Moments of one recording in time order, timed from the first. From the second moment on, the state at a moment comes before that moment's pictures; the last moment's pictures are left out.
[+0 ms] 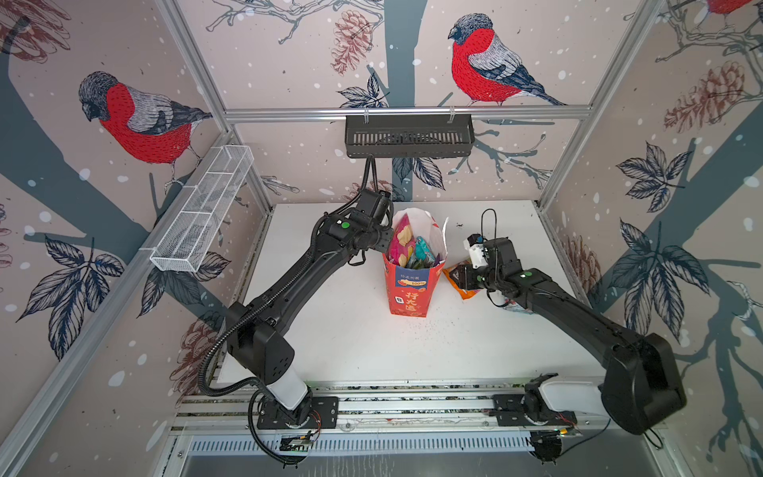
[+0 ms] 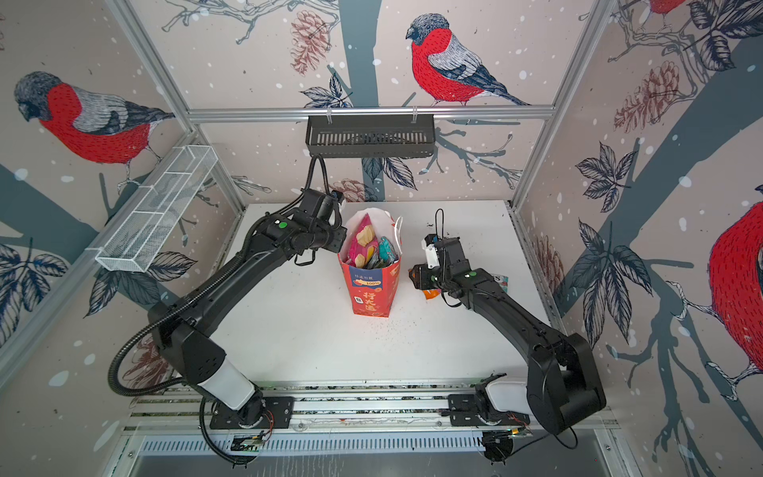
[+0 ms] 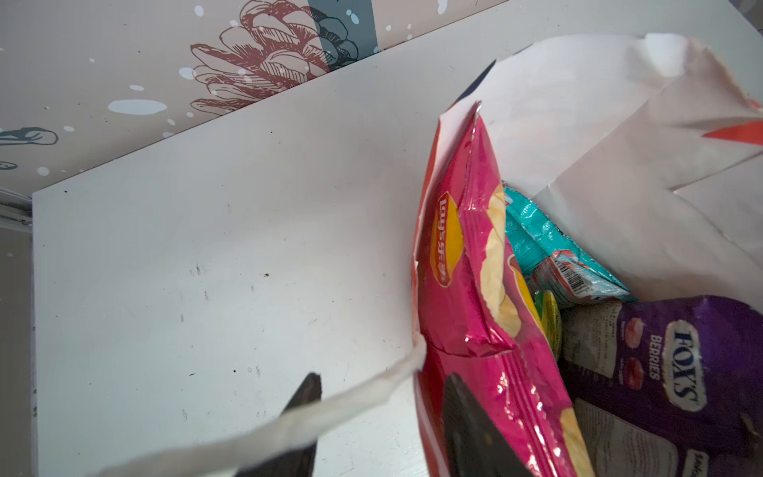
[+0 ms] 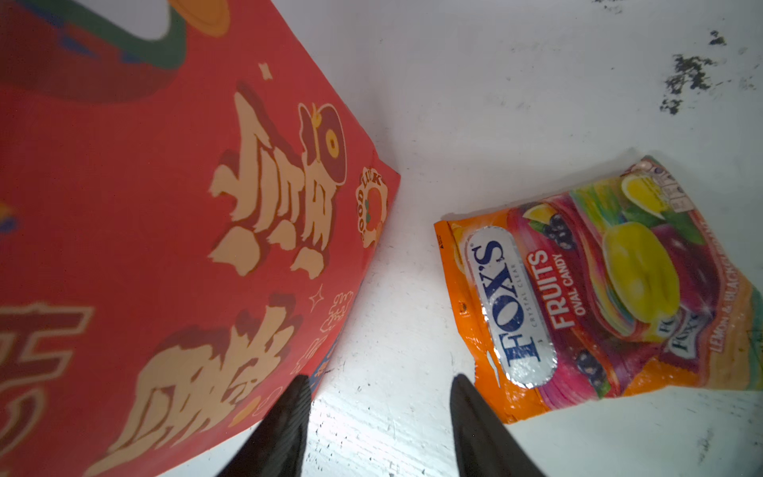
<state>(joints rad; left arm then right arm) -0.56 1.64 1.67 -0.87 -0.15 -0.11 0.41 1.33 0.88 -0.36 -0.24 0.27</state>
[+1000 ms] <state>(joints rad) -0.43 1.69 1.67 -0.70 -0.04 -0.06 0.49 1.80 1.09 -0.20 -0.27 0.35</state>
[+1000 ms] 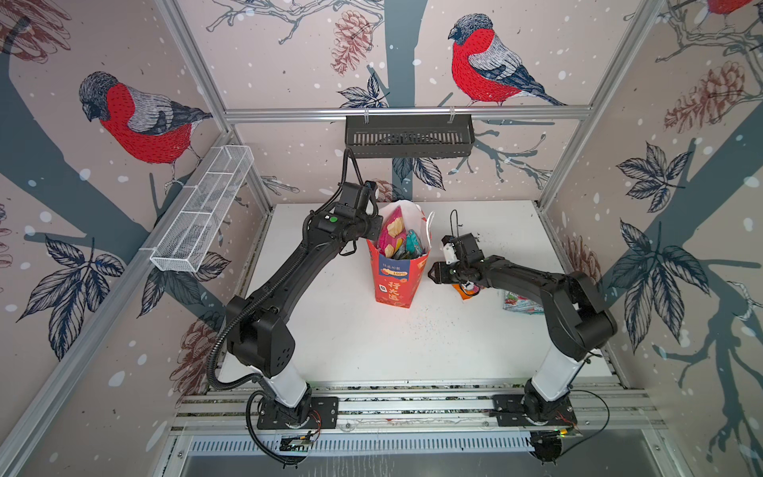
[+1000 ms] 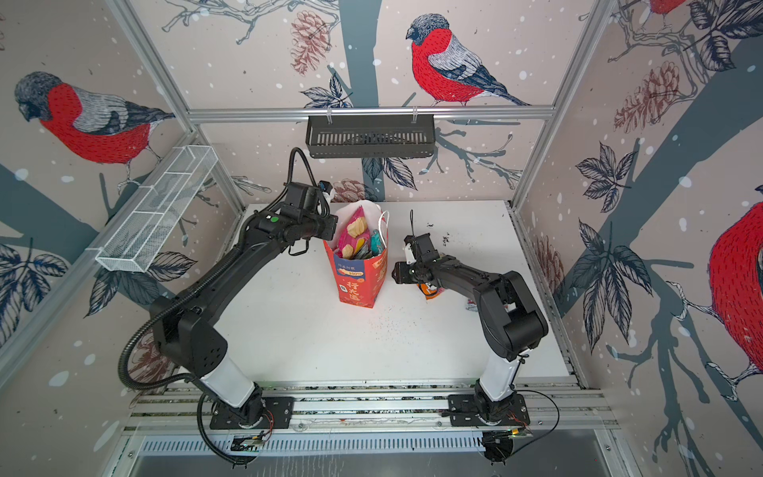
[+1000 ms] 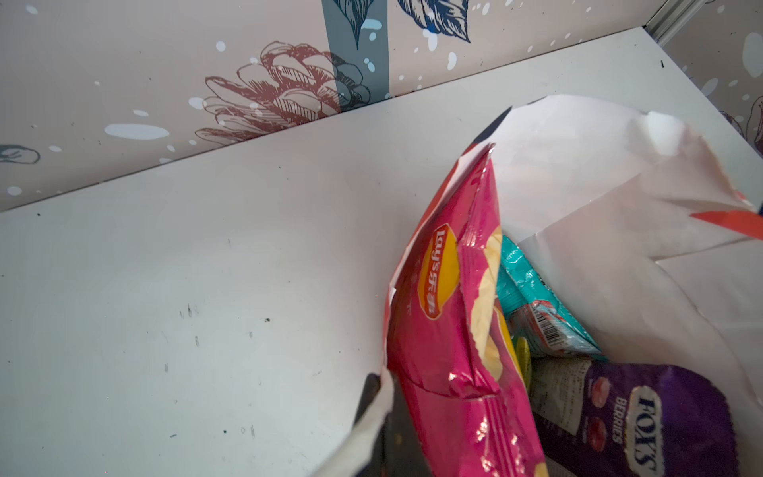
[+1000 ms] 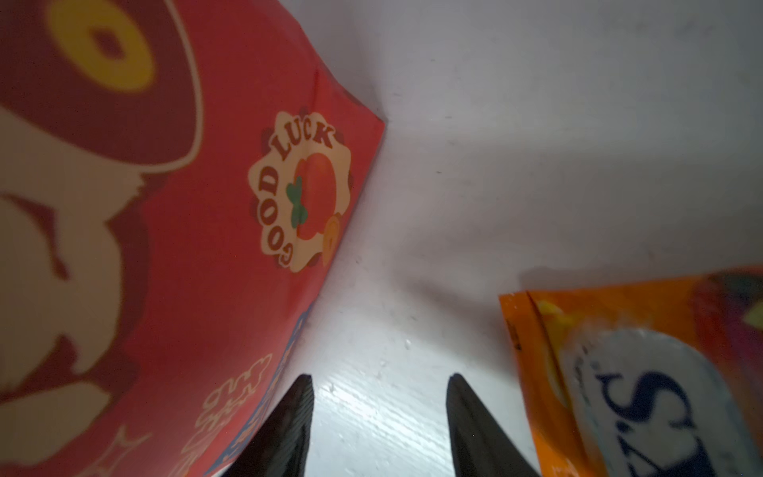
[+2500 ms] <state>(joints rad) -0.75 1.80 1.80 -0.60 -0.34 0.10 0.42 1.05 0.96 -0.10 -0.18 0.37</state>
